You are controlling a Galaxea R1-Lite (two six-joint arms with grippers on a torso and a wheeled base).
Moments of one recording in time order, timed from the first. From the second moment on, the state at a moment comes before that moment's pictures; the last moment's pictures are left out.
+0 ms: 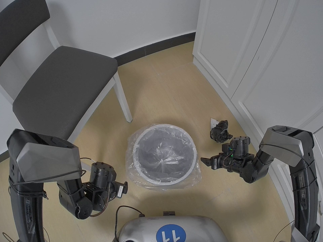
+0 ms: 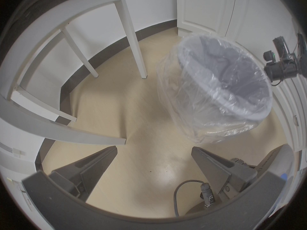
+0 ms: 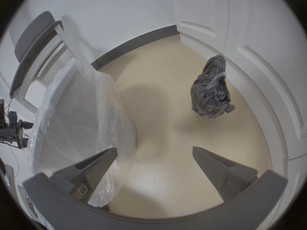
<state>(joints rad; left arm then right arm) -0.46 2.32 -0.50 -1.16 0.36 0.00 0.25 2.53 -1.05 -0.99 0.12 0.05</state>
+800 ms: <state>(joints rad) -0.43 2.39 -0.74 -1.14 0.37 0.01 0.27 2.55 -1.06 -1.07 0.12 0.06</state>
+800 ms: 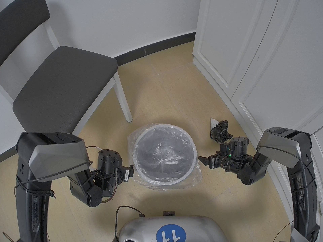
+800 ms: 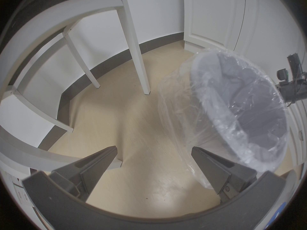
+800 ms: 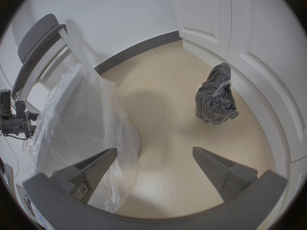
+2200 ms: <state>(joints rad) -0.42 2.41 -0.63 -1.30 0.37 -0.01 0.30 2.40 -0.88 -1.11 0.10 -0.05</state>
